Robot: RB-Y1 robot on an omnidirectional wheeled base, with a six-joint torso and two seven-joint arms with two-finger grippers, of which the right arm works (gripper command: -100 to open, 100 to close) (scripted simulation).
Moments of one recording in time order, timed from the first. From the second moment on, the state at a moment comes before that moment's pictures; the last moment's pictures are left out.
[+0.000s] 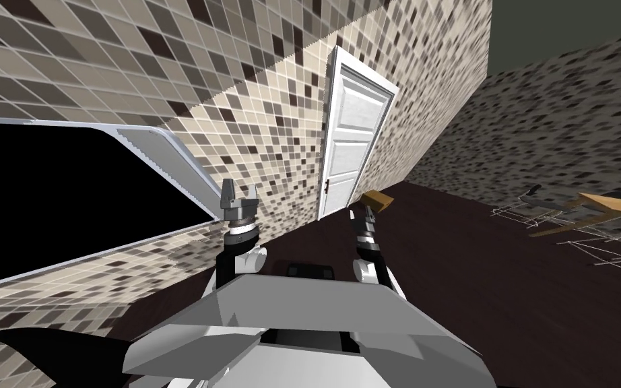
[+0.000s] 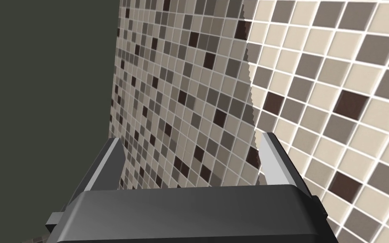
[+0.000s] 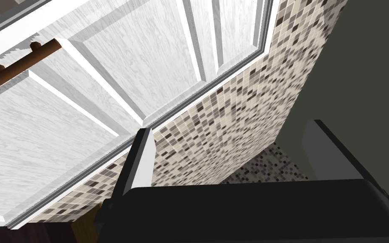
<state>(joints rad) 0.45 -0.09 0.07 -1.98 -0.10 -0.47 -0.37</state>
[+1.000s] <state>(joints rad) 0.39 -0.17 0.15 -1.79 -0.23 -0.56 -0.56</state>
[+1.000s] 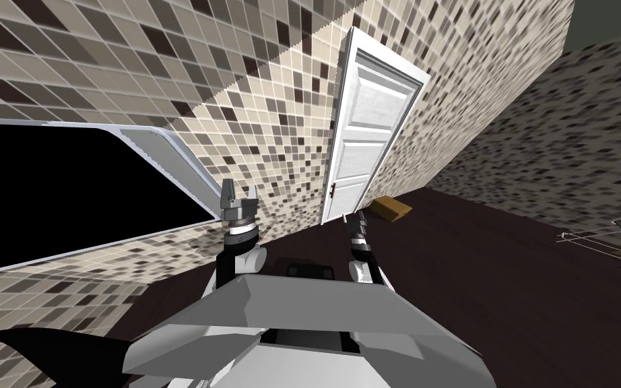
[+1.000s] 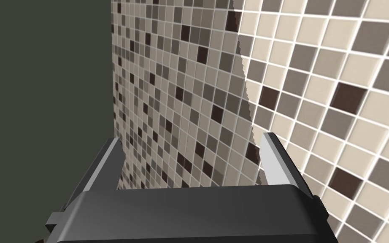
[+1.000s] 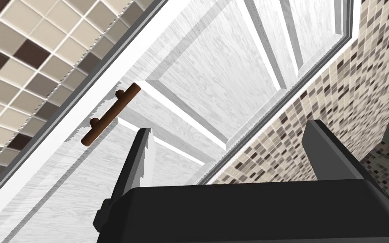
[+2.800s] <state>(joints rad) 0.28 -0.30 0.31 -1.43 -0.48 -0.71 -0.93</state>
